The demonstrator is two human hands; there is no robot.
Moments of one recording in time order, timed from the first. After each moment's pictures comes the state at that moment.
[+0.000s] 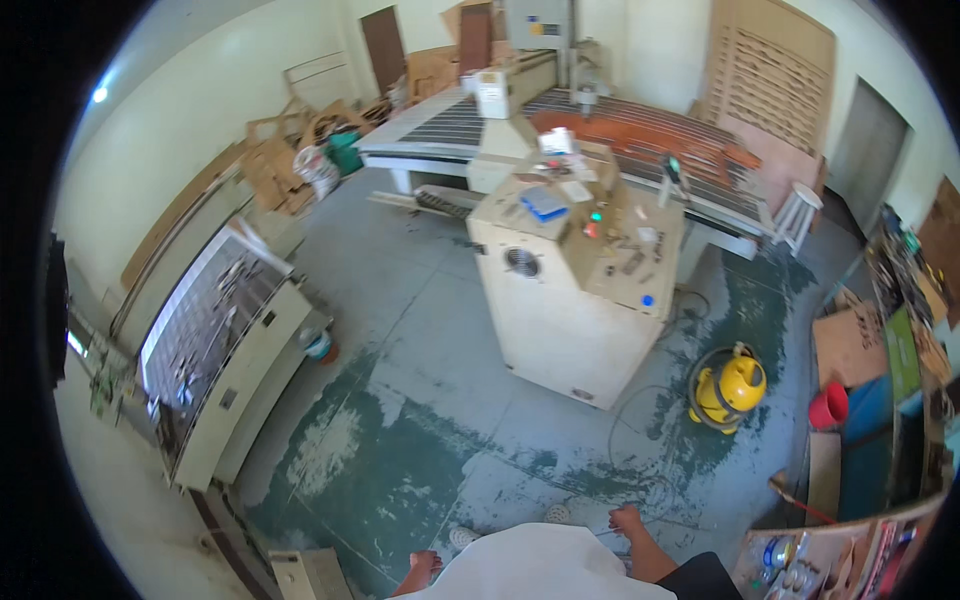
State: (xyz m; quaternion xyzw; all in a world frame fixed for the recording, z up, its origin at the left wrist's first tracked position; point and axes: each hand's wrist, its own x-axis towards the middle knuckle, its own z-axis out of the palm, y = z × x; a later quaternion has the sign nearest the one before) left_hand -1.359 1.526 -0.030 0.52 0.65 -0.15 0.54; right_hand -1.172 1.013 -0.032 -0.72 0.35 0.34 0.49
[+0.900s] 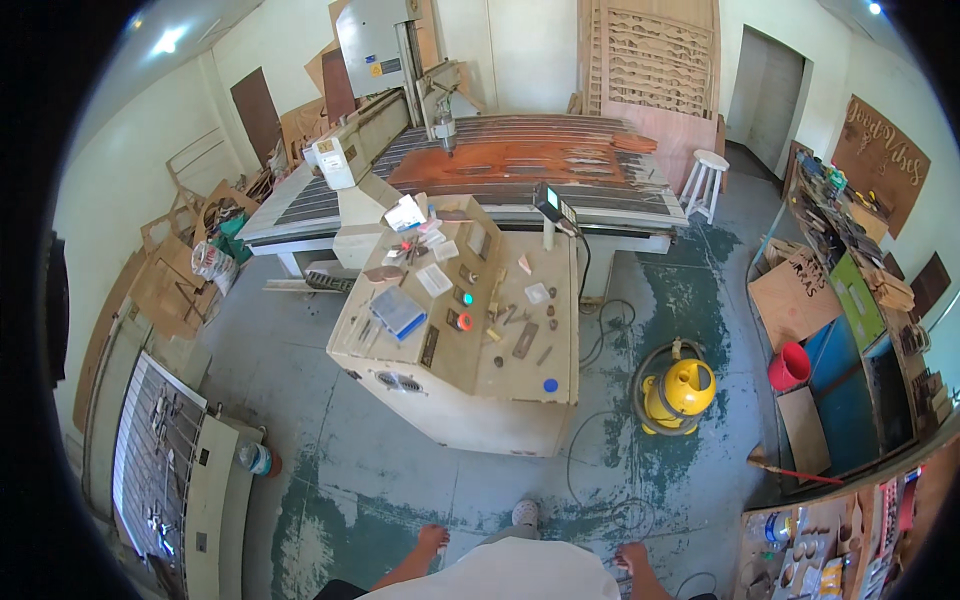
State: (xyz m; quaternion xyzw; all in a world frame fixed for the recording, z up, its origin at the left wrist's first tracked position) left_hand -0.951 1.435 -0.034 0.71 0.38 -0.28 0.53; right_hand -1.123 0.934 -0.020 -0.50 0.58 0.20 0.61
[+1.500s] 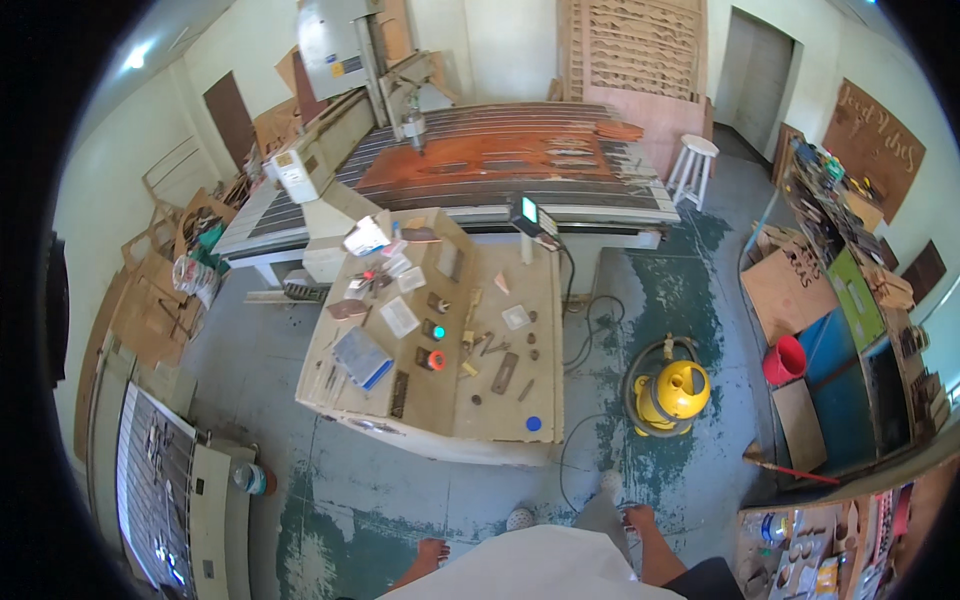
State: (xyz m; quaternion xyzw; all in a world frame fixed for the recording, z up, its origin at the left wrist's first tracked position) left_hand -0.903 1.409 -0.036 0.62 0.46 -0.30 0.55; right_hand -0.975 0.858 0.006 -0.59 0.53 0.17 0.58
